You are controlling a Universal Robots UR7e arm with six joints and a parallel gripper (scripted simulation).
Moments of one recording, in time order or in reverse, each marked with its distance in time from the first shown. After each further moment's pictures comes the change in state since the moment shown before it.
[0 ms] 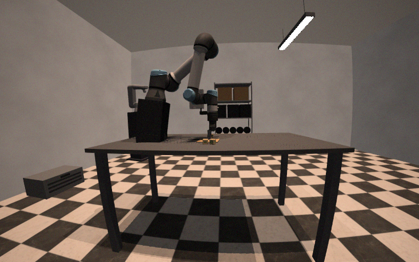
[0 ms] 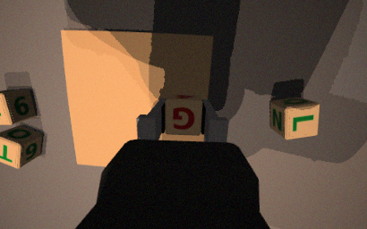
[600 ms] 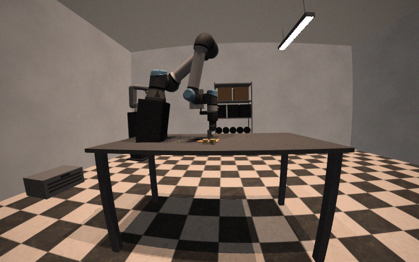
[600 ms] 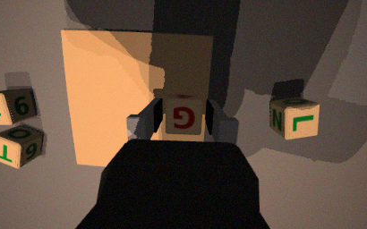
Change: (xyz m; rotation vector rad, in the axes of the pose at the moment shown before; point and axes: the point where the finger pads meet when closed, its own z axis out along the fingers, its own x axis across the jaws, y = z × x) arm 0.000 0.000 0.000 0.000 0.000 0.000
